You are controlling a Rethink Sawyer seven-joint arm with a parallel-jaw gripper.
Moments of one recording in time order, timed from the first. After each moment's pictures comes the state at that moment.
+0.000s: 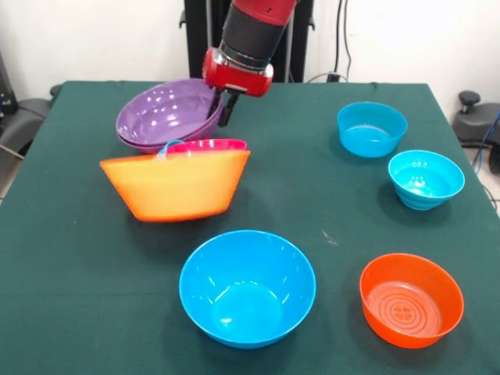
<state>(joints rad) -0.19 -0.62 0.05 1.79 -1.03 0.42 2.36</state>
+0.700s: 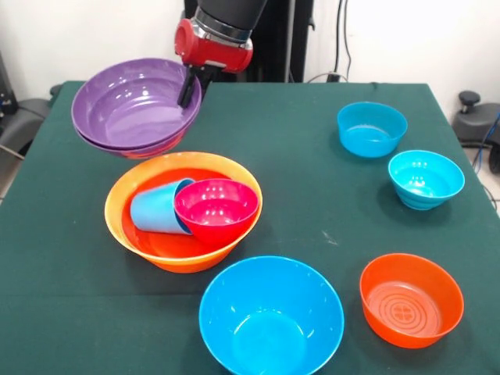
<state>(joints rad) -0.30 -0.77 0.14 1.80 -1.03 0.51 1.94</state>
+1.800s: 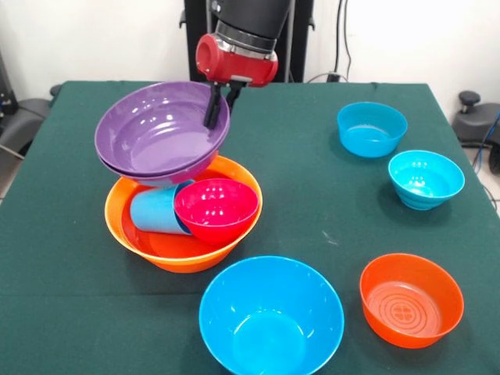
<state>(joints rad) -0.29 -0.76 0.19 1.75 -1.01 0.44 1.93</state>
